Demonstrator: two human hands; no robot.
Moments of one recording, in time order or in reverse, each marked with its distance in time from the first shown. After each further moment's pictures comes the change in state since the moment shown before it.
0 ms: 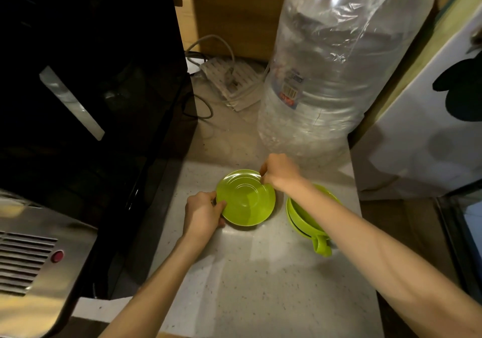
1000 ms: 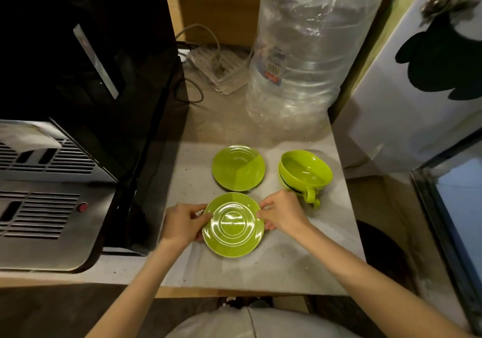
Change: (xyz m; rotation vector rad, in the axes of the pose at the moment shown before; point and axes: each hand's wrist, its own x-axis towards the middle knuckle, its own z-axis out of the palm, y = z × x) left_hand -0.061 -0.056 -0.036 0.093 -0.112 0.097; right_hand -0.136 0.024 0.073 0.545 -0.045 0.182
